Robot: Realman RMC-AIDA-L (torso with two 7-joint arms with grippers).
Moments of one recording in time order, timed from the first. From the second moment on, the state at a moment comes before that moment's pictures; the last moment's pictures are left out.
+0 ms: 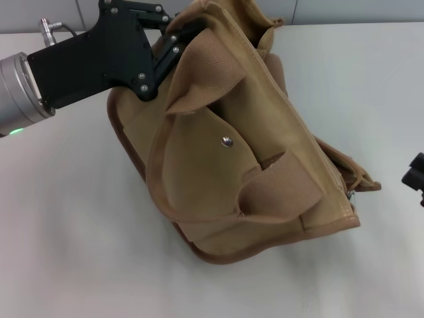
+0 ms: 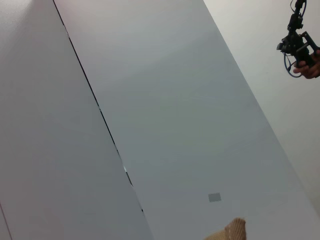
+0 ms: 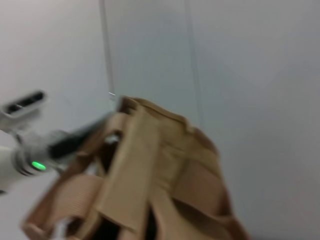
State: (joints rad) left arm -0.44 -2.07 1.09 0.77 1.26 1.59 -0.77; right arm 0.14 2.05 -0.47 -0.51 -1.74 -1.87 0.90
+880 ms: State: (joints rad) left arm -0.45 -2.08 1.12 0.70 1.21 1.60 -0.76; right arm 0.38 2.09 -0.47 -0.44 -1.80 -1.63 0.83
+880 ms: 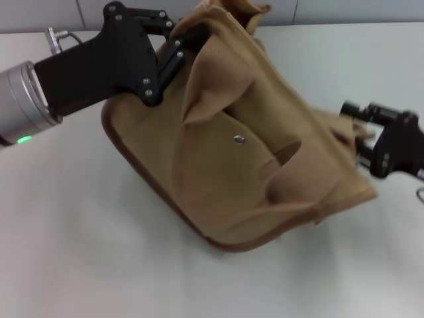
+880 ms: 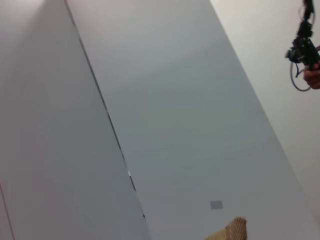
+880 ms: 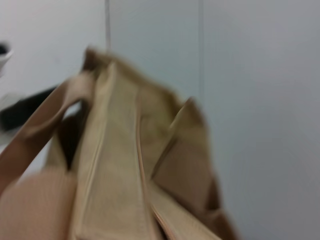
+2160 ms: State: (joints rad) left arm -0.31 -2.06 1.32 0.30 0.89 1.70 -0.49; right arm 0.26 2.08 -0.49 -0.54 -1.41 -1.64 0.90
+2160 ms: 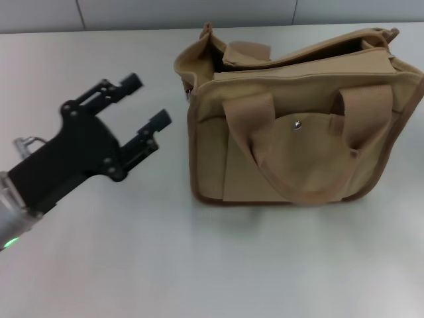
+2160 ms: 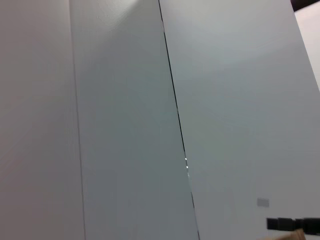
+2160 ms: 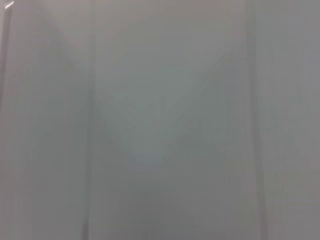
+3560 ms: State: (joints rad) left arm -0.31 -2.01 1.30 0.40 1.33 1.81 -0.85; right arm 0.27 2.08 -0.56 -0.57 -2.01 -2.00 1.02
